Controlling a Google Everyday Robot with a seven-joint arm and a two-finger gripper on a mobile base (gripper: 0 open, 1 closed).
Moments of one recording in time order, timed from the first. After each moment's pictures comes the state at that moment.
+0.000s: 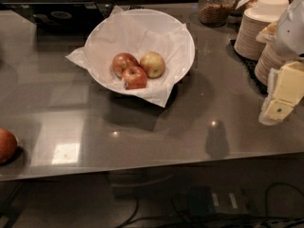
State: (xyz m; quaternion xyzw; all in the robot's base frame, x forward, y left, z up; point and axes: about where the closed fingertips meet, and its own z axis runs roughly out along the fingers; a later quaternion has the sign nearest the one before) arm 0.438 -0.217 0.976 -0.60 0.78 -0.03 0.16
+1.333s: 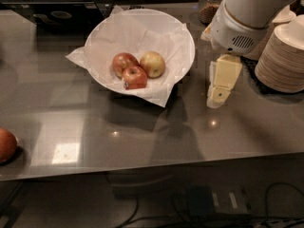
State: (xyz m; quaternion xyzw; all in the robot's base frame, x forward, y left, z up) arm 0.509 -0.136 0.944 -0.67 0.72 -0.01 0.16
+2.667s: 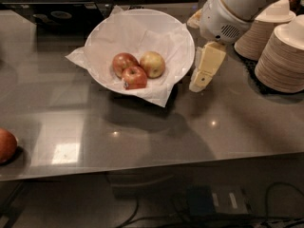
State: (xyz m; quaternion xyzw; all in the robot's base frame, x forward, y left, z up) arm 0.549 -0.105 0.956 -0.67 0.70 0.04 0.25
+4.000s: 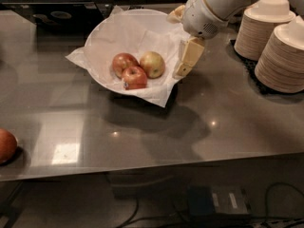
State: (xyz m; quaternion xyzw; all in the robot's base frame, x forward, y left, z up) arm 0.604 -0.069 0.947 -0.71 0.63 0.06 0.31
